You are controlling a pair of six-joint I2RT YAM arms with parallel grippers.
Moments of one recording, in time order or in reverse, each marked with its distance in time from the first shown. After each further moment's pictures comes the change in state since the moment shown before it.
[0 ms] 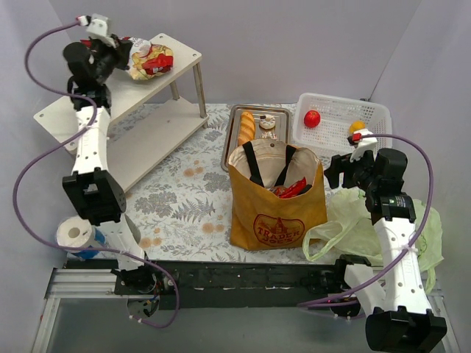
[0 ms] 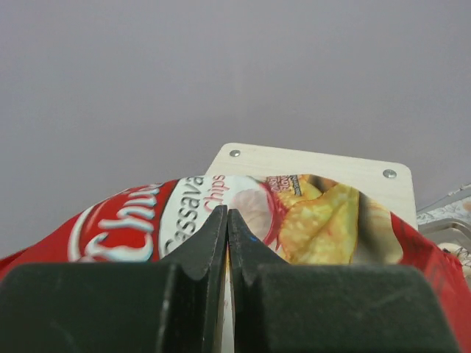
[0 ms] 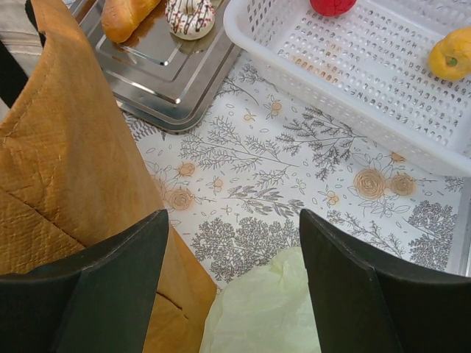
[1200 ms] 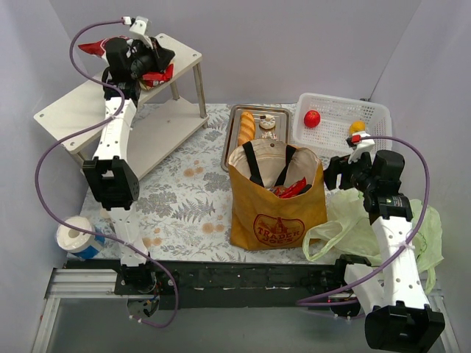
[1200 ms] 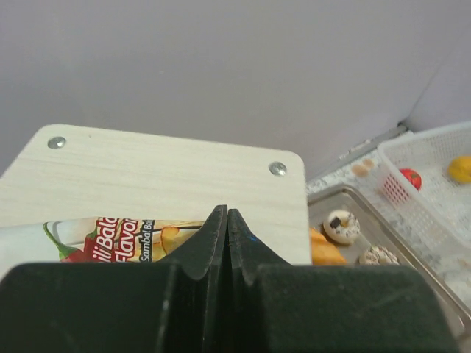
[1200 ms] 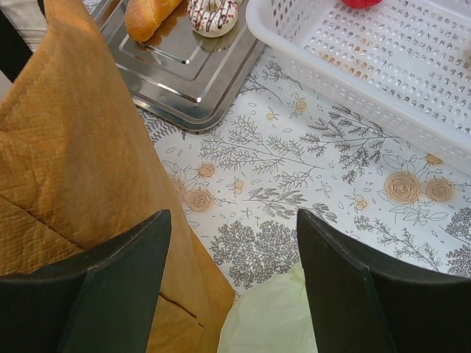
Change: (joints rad) left arm -0.126 0.170 0.197 -0.194 0.087 -0.111; right arm -0.014 0.016 -0.054 0.058 -0.081 0.043
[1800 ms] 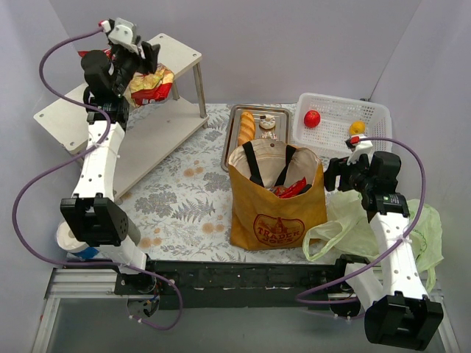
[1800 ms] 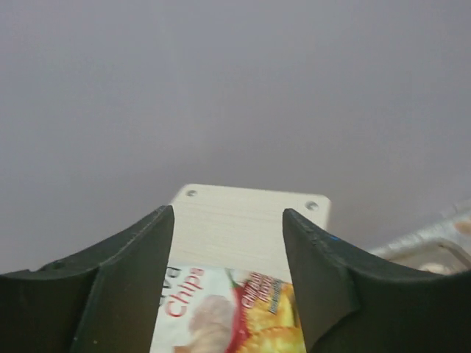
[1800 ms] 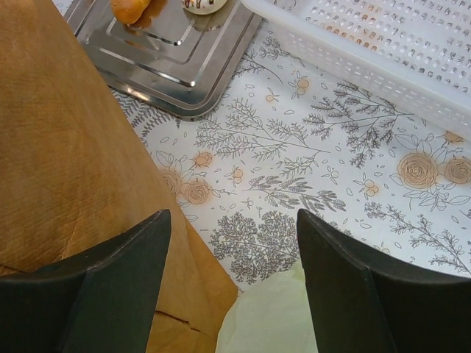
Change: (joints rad) left arm 0.006 -0.455 -0.459 0.235 -0.166 0.217; right arm -0.019 0.037 -0.048 0.026 0.000 0.019
